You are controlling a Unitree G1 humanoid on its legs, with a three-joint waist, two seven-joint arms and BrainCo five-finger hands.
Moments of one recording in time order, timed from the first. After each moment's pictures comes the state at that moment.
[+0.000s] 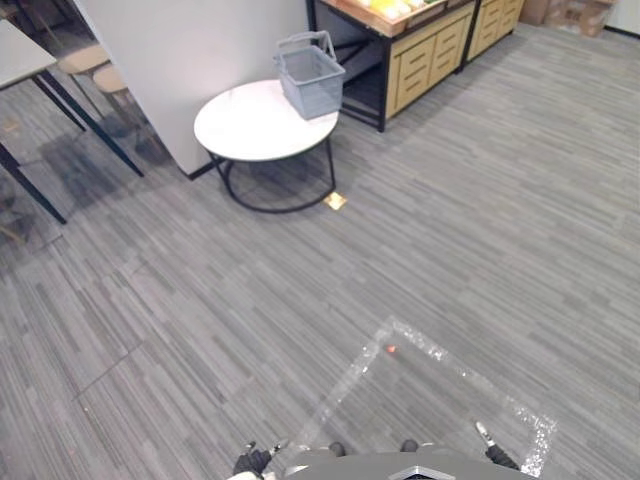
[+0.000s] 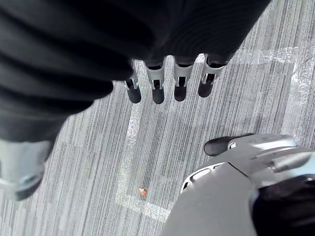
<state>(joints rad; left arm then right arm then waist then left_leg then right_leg) 0.18 0.10 0.13 1.17 -0.19 -0.12 0.08 0.14 -0.10 -0.32 1.22 0.17 -0.10 0.02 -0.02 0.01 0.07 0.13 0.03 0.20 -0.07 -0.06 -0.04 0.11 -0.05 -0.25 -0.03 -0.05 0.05</state>
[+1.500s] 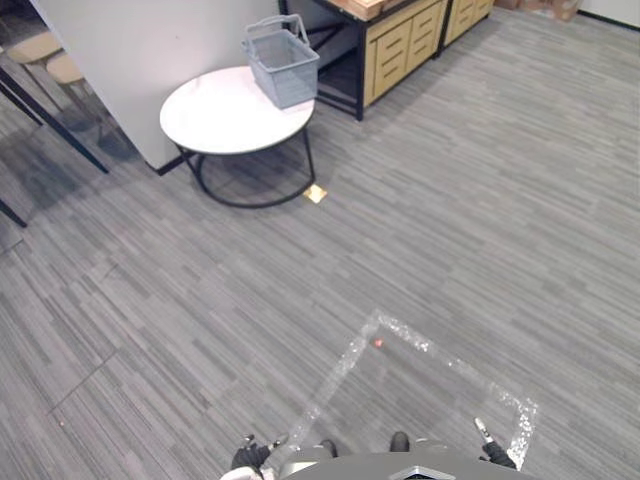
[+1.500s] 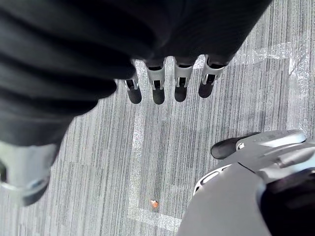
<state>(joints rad) 0.17 0.12 0.10 1.19 -0.16 -0.15 0.09 0.15 -0.07 -0.31 1.20 0.24 -0.13 0.03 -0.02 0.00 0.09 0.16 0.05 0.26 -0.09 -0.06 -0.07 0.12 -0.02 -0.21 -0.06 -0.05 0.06</state>
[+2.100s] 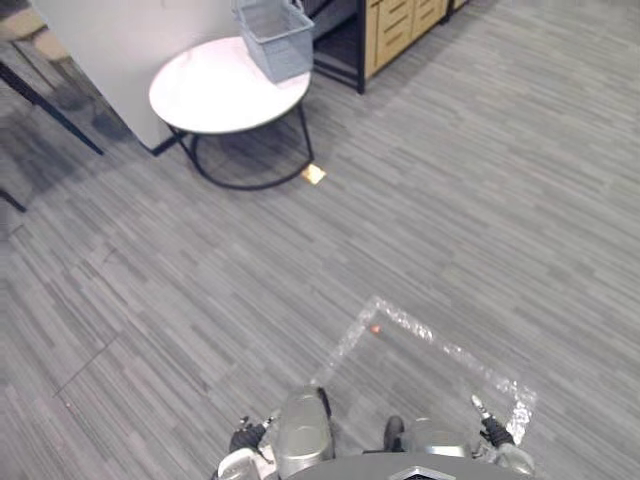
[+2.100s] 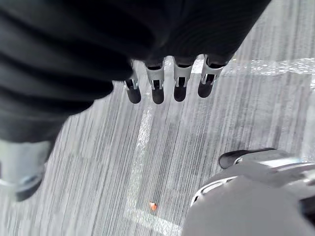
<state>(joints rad) 0.12 0.09 0.21 1.13 -0.22 -0.15 0.11 0.04 -0.11 -0.20 1.18 0.23 -0.14 -0.01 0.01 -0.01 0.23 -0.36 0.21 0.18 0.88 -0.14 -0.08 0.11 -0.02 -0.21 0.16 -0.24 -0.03</state>
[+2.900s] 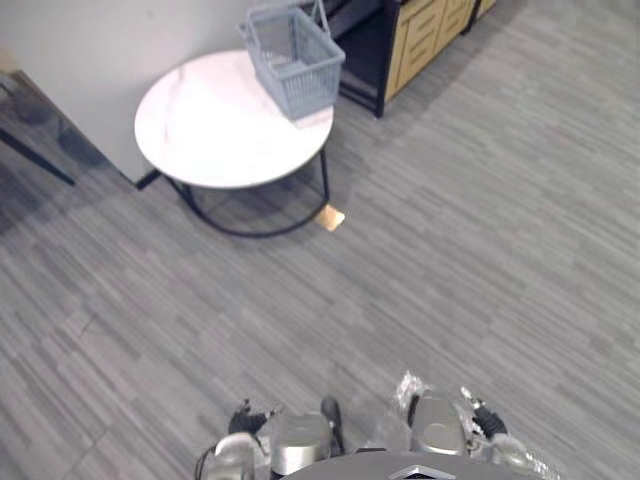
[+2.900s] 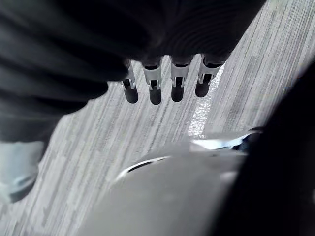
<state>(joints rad) 0.05 0.15 0.10 1.08 -0.06 -0.12 0.15 0.08 -0.10 -0.23 1.17 0.09 -0.16 0.00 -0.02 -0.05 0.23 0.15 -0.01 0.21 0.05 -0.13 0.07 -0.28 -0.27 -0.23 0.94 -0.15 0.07</state>
